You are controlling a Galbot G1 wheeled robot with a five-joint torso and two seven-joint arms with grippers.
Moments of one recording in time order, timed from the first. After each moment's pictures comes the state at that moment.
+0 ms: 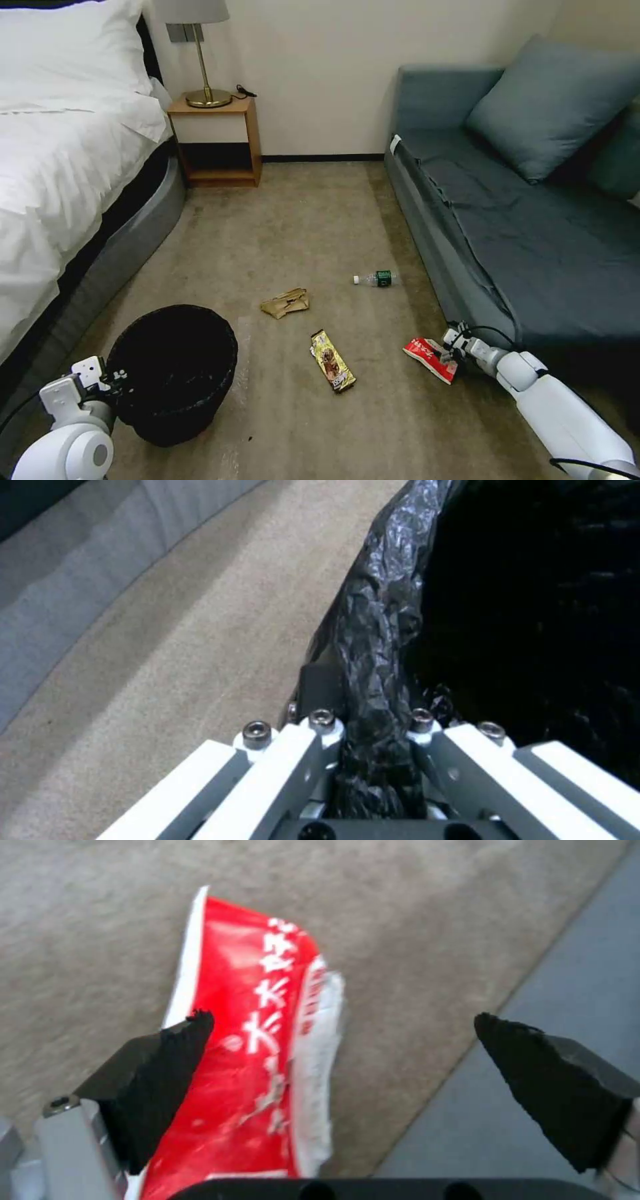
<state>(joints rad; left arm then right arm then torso) 1.56 -1.38 -0.90 -2.11 -0.56 0.70 -0.35 -0.79 0.96 0.11 0.87 -0.22 0.15 -0.45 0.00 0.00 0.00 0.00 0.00</state>
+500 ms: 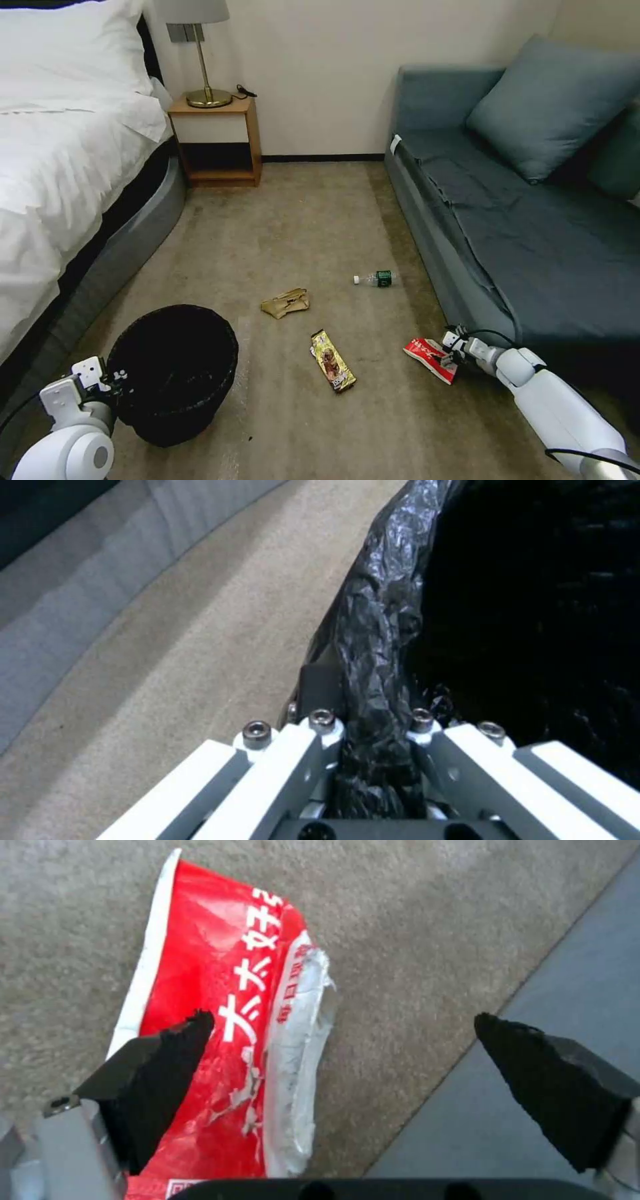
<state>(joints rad) 1.57 -1.38 -0.92 -2.13 -0.56 0.70 -0.35 -0.70 1.01 0.09 0.72 -0.29 0.19 -0.46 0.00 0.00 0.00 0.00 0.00</state>
